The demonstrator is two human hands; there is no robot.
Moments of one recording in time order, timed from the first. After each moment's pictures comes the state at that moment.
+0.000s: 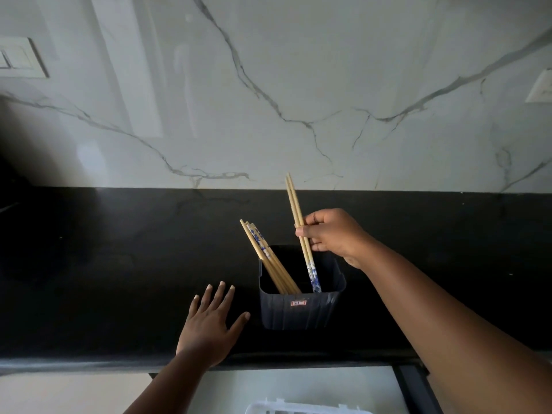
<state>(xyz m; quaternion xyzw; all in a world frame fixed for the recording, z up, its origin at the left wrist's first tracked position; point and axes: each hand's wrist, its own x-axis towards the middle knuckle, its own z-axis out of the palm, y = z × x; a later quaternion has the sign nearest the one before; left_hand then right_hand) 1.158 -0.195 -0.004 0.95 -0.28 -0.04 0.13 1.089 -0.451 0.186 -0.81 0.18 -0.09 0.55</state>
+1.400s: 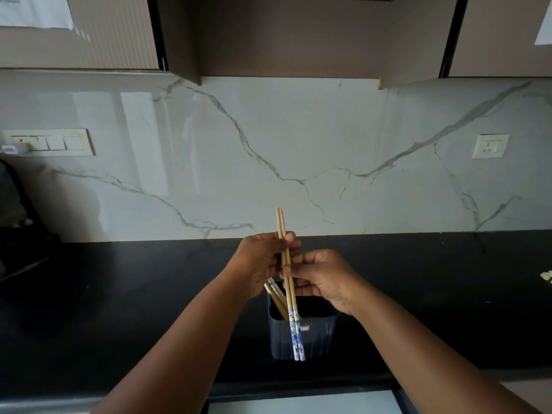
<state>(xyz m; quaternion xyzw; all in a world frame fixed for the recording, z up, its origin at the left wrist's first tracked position) 1.111 -0.253 0.253 0.57 -0.20 -0.27 0.75 1.020 -0.373 0.236 -0.69 0.09 -0.09 0.72</state>
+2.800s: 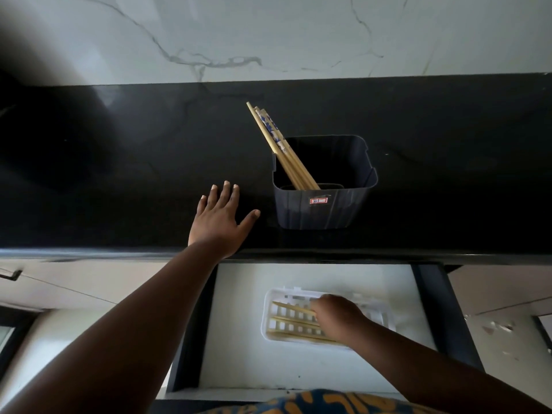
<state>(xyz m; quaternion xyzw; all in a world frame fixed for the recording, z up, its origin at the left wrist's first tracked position) 1.162 -0.191 0.001 0.96 -0.26 -0.04 0.09 0.952 -0.365 -0.091 -0.95 0.07 0.27 0.11</state>
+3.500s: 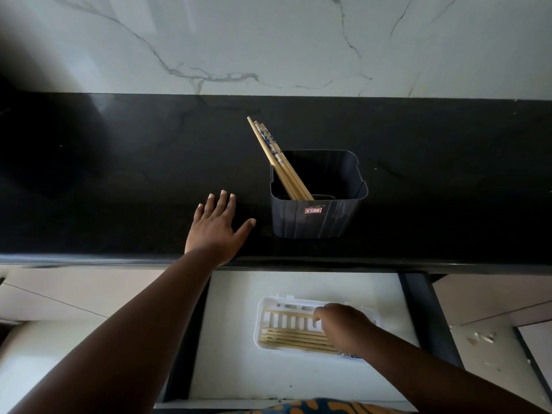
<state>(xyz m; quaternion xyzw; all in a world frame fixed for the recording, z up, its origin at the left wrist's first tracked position) 1.162 -0.191 0.000 0.96 -0.27 -0.03 0.10 0.934 -0.386 -0.068 -0.93 0.08 0.31 0.16</state>
